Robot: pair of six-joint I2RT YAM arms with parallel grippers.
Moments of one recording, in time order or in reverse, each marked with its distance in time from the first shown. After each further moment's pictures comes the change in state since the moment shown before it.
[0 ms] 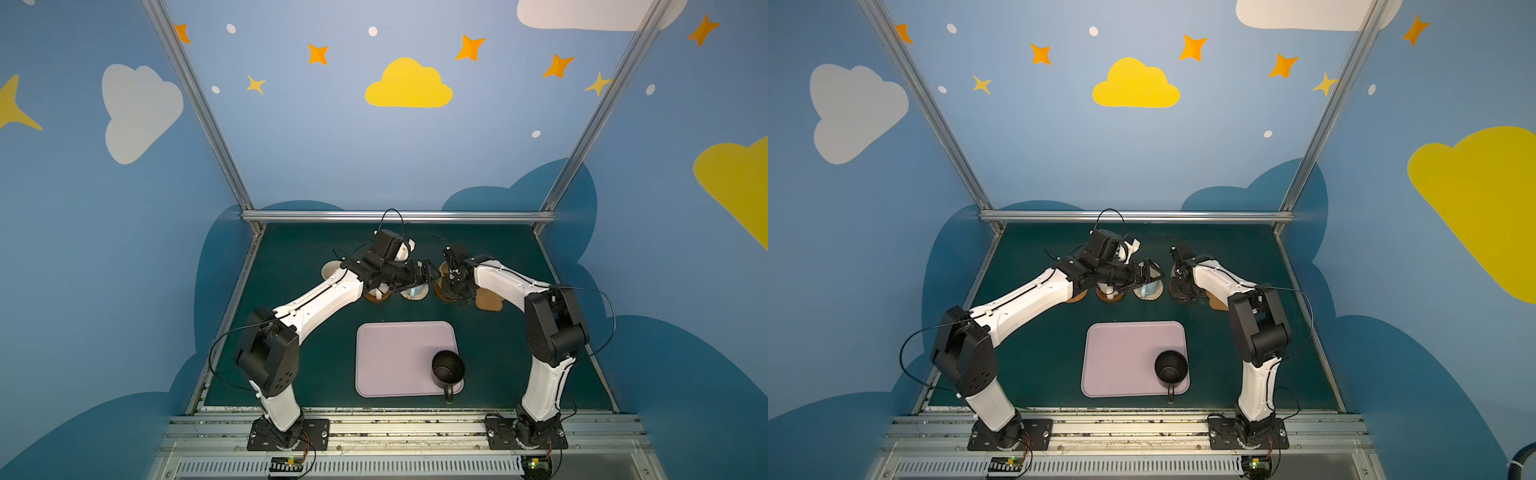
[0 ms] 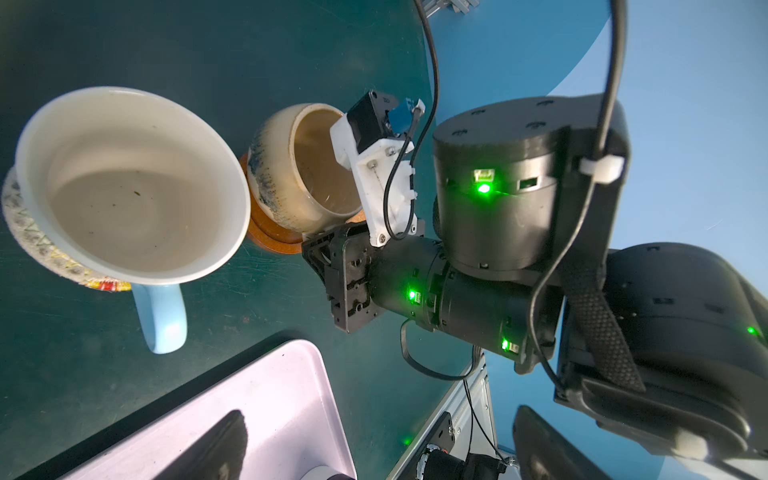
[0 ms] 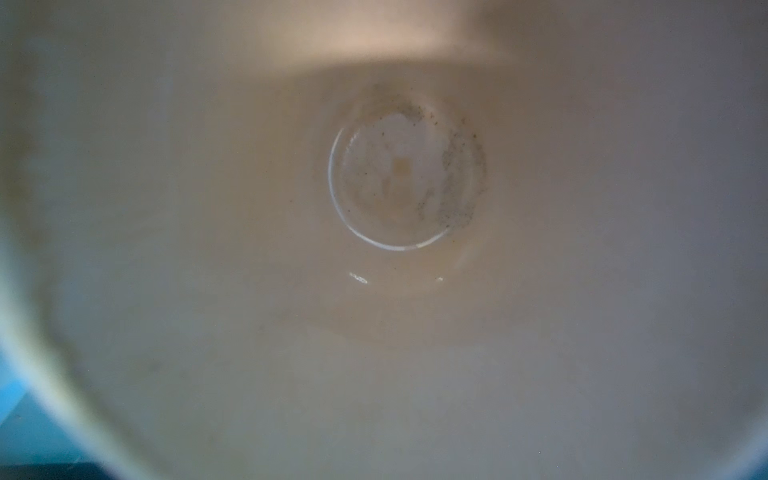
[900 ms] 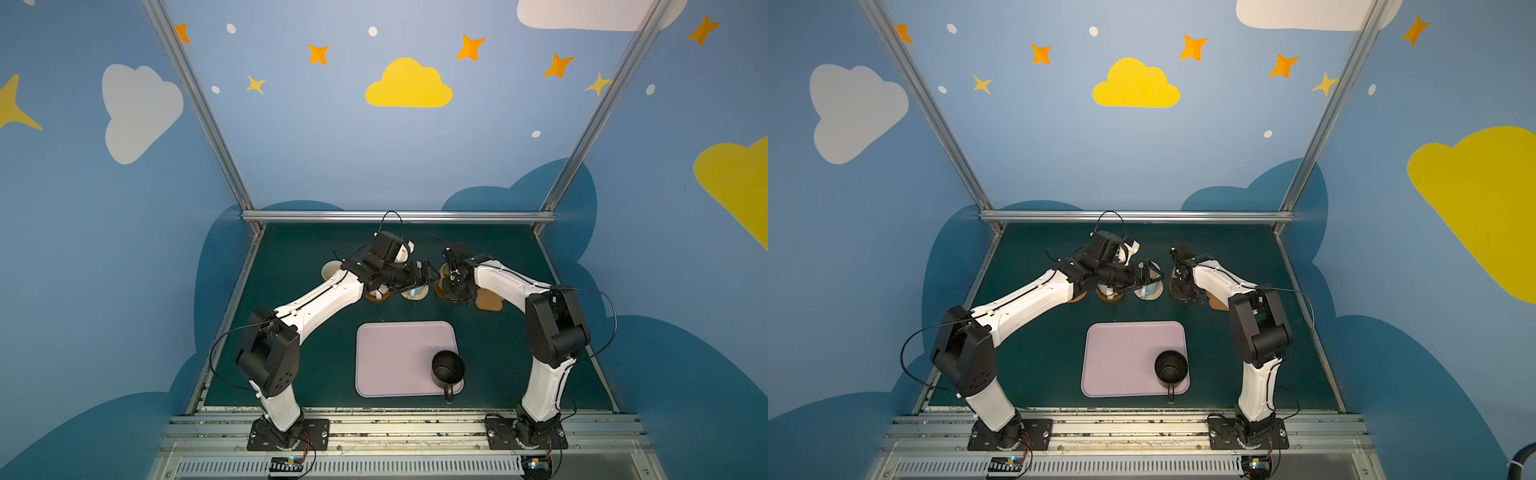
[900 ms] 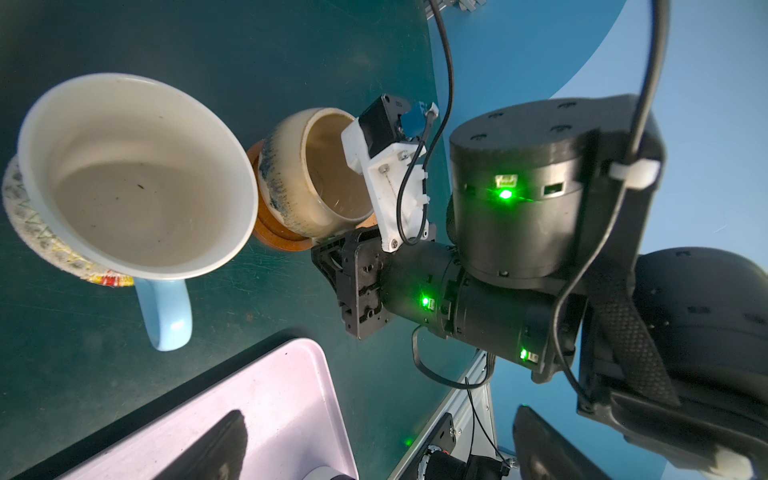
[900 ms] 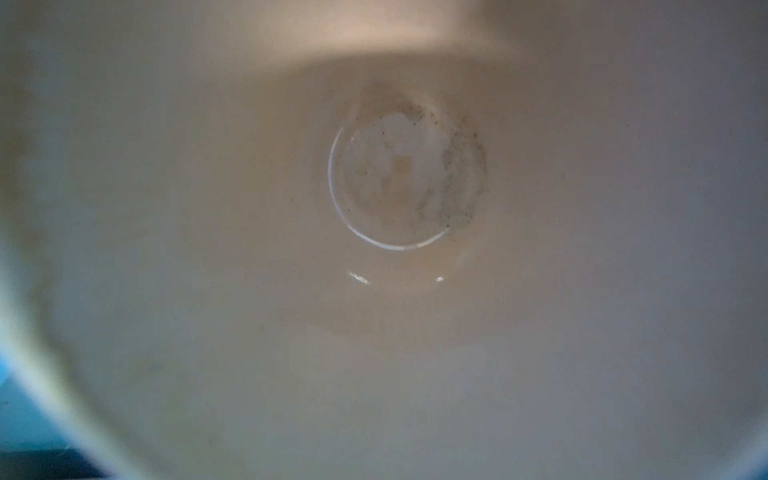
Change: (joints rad) left arm 0.000 0.000 -0.024 0.022 -0.001 -0.012; right arm 0.006 -0.007 -0.004 -0.029 0.004 0.006
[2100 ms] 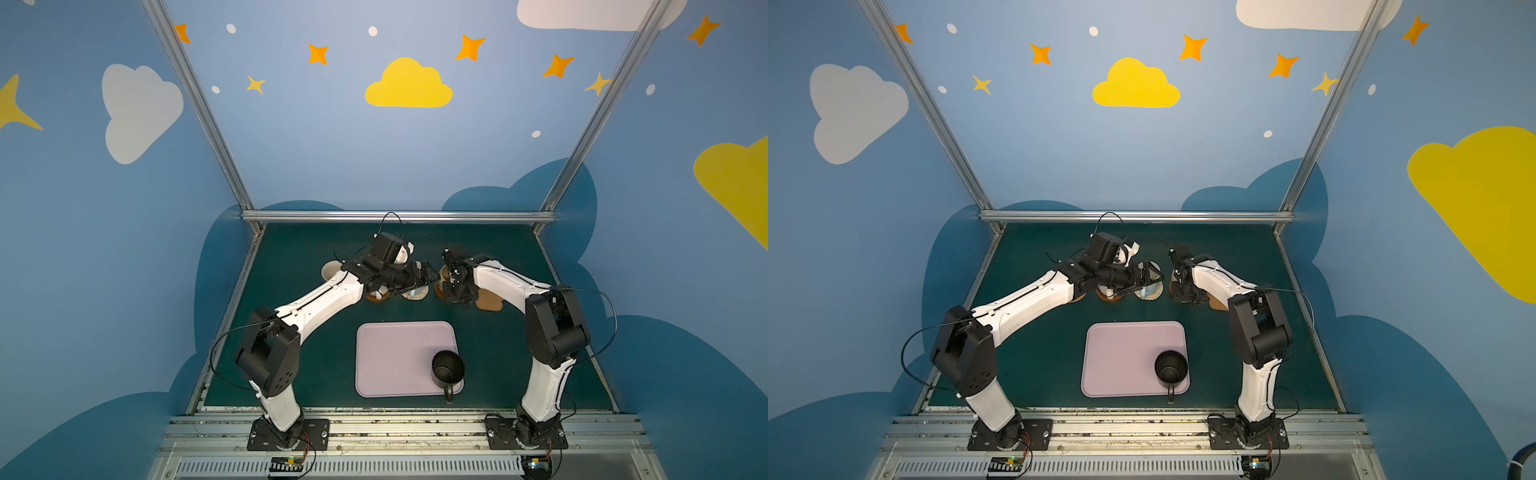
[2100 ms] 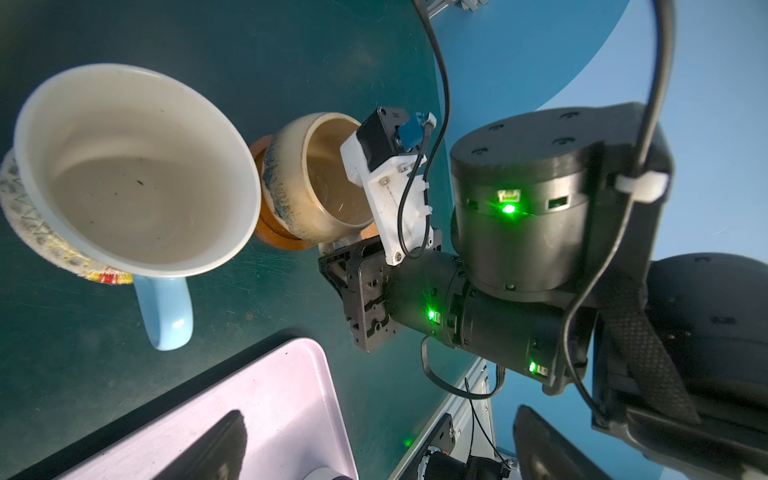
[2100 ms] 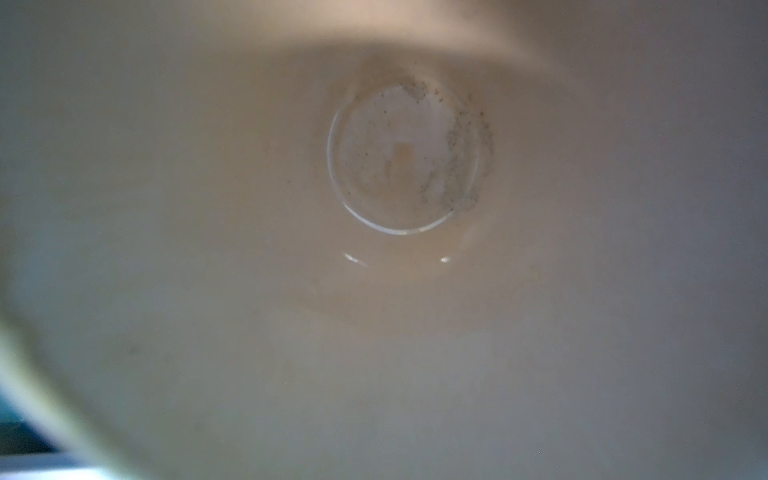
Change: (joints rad) left arm 0.000 0.000 -0.016 0.016 0.002 -0.007; right arm 0.009 -0.004 0.003 -0.054 0.017 -0.049
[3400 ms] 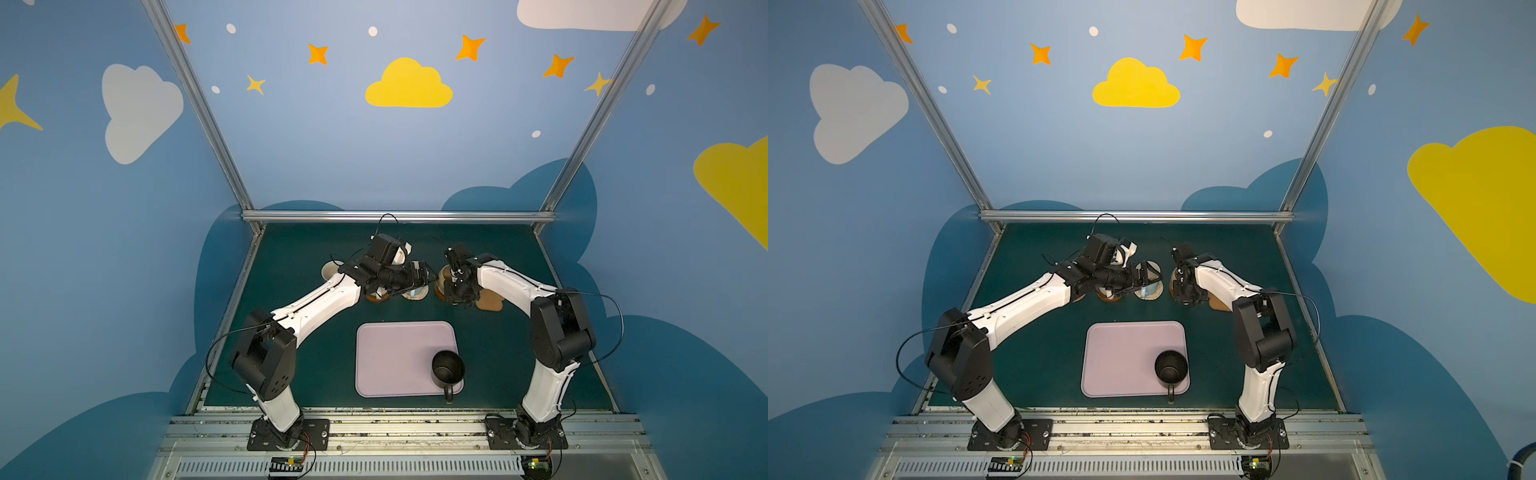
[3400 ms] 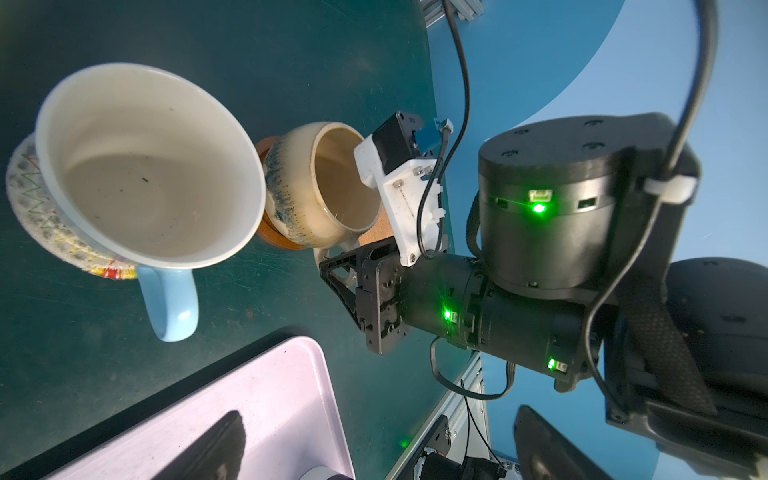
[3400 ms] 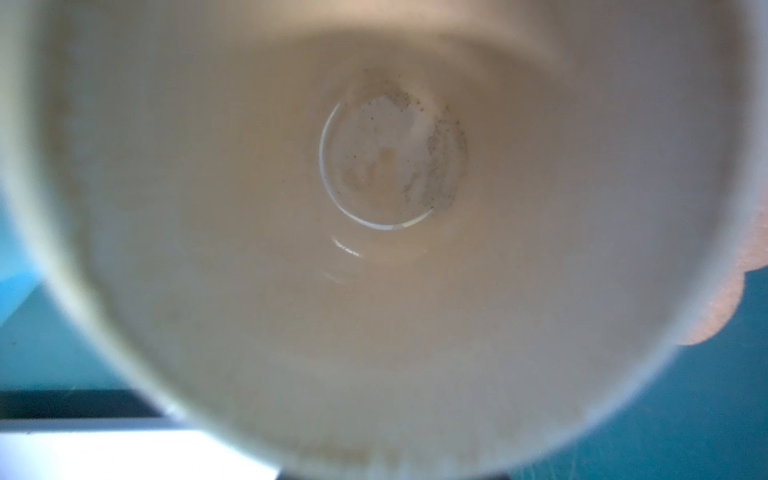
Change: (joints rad) left arm 0.005 -0.034 -0.041 0.030 -0.001 -0.019; right arm -0.014 -0.042 -0.012 -0.006 -0.041 0.024
